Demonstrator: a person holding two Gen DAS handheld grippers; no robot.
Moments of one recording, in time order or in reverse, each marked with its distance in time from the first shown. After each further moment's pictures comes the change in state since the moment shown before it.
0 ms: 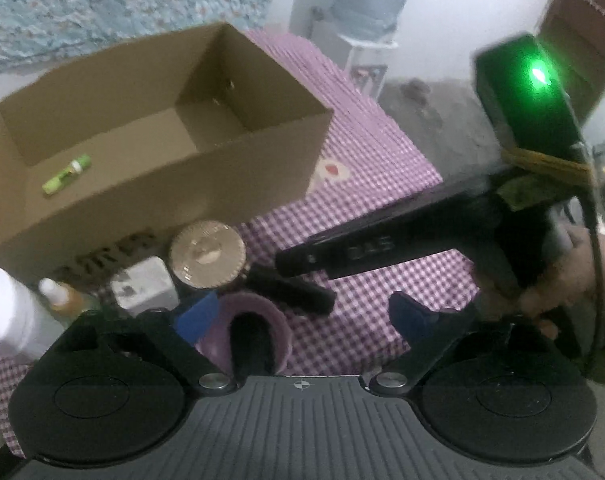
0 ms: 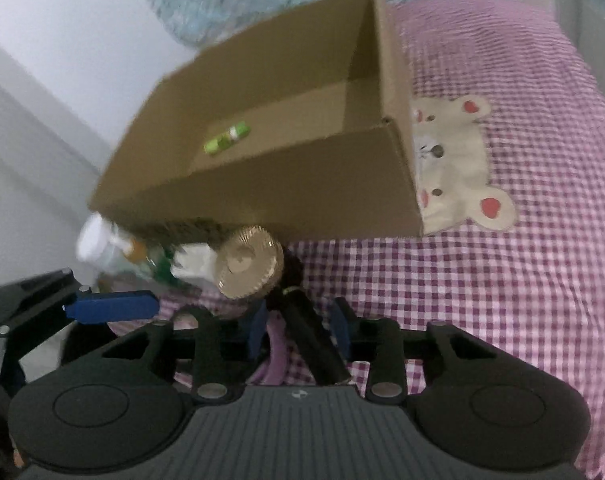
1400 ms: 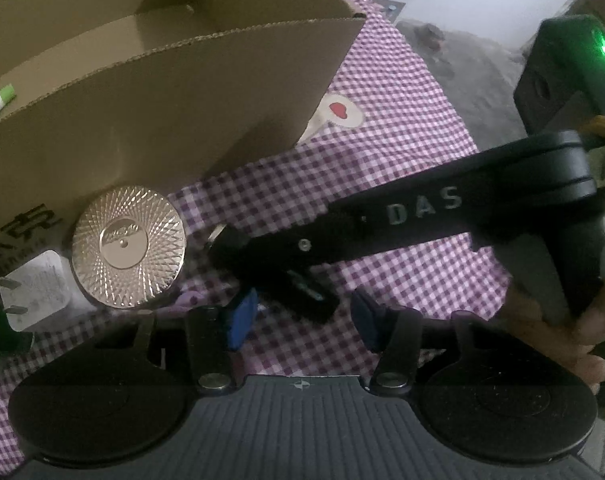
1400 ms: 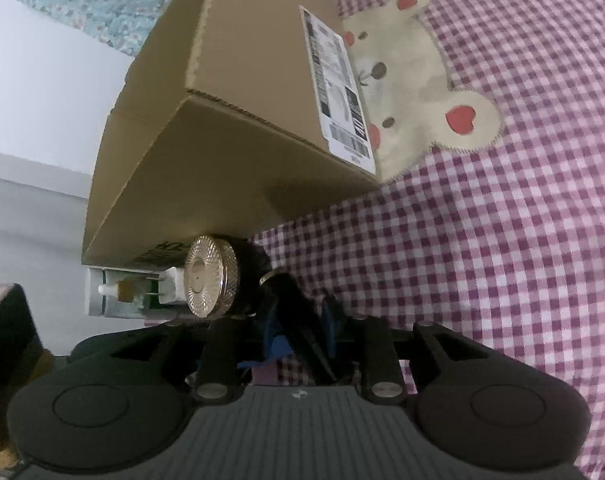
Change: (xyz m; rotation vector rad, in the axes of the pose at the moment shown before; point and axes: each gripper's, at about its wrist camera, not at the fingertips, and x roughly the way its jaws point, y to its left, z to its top) left arm 0.089 0.001 0.024 -0.104 0.220 -0.058; right arm 0.020 -0.082 0.004 0.353 0.138 0.213
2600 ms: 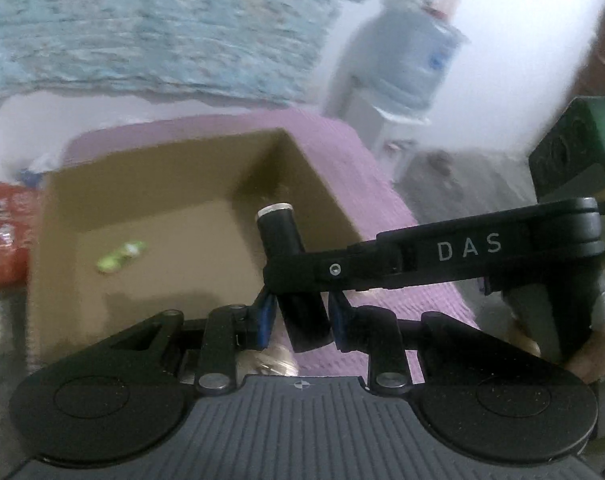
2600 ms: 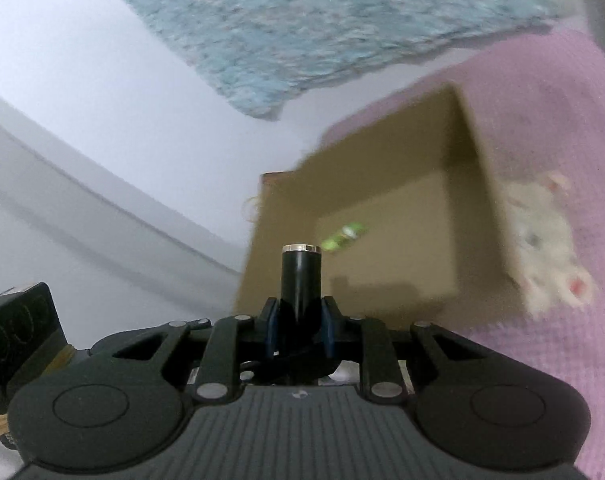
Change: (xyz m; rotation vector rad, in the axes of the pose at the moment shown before) left arm -0.159 0.037 0.016 -0.044 -0.383 0.080; right arm -0.072 0.150 0.015 -0.242 -0.229 0.121
